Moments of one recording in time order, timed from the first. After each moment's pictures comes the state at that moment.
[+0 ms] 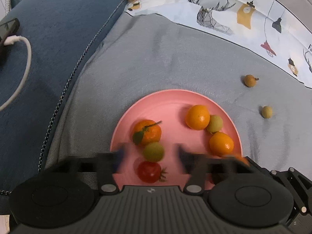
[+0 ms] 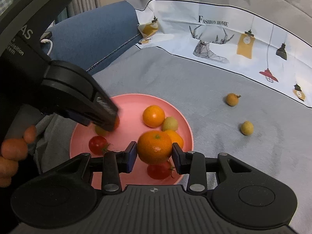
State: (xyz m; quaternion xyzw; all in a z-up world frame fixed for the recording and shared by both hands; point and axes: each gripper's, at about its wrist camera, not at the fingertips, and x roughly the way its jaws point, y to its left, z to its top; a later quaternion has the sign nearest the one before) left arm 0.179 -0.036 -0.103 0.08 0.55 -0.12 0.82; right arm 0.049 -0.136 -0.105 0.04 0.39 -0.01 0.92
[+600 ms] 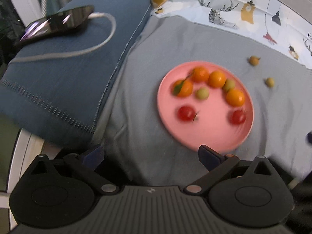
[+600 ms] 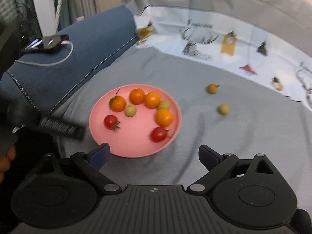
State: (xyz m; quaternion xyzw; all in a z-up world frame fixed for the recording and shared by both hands) left arm 0.074 0.035 -0.066 0.12 0.52 -0.08 0.84; right arm -0.050 -0.128 -0.053 0.04 0.39 -0.05 0.92
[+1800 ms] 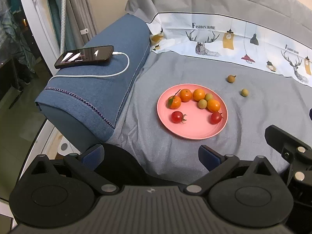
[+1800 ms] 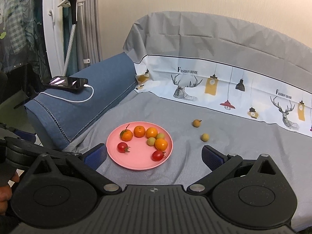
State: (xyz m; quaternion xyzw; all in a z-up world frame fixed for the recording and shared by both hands) left arm -0.035 0.054 0.002 0.12 0.41 -0.10 0.90; right arm -0.147 -0.100 0.010 0.03 0.28 -0.07 0.96
